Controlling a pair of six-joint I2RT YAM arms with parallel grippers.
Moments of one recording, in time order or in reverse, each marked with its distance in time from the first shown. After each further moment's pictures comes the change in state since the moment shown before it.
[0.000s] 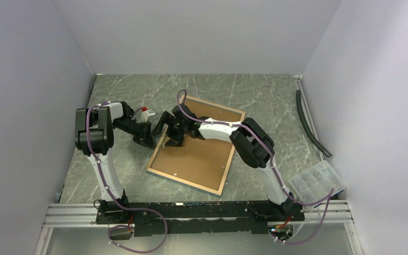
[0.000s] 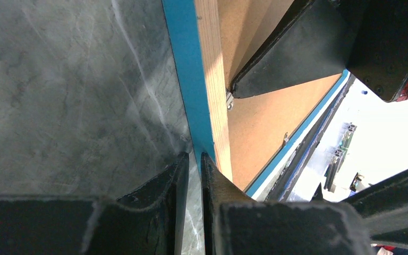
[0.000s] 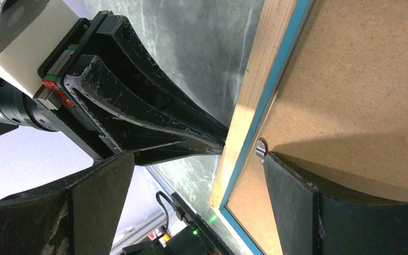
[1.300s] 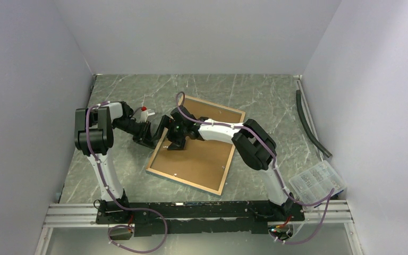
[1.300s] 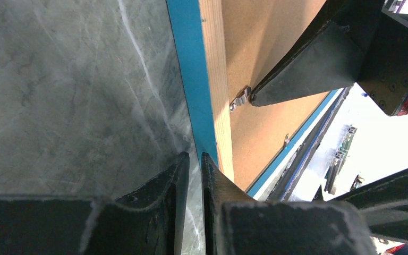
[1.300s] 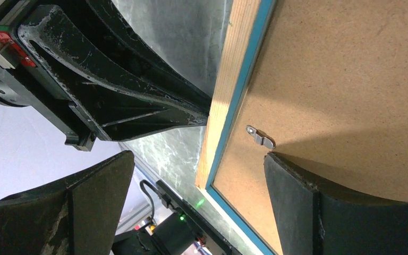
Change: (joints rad) left arm 0.005 0.000 0.000 0.012 0.001 -0.006; right arm 0.025 -0.040 -0.009 -0.108 0.013 -0.038
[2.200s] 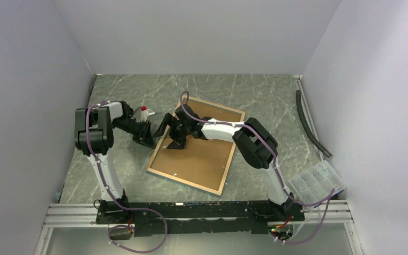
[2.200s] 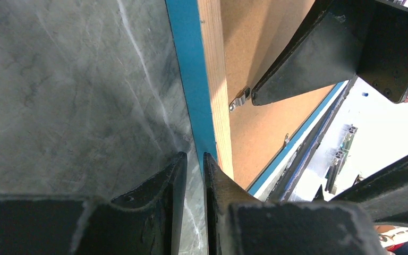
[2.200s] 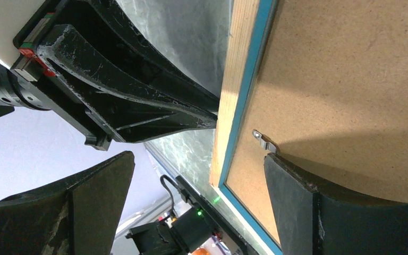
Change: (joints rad) left arm 0.000 0.000 0.009 -0.010 -0.001 0.005; right arm -0.028 -0.003 -0.047 0.102 -0.077 0.074
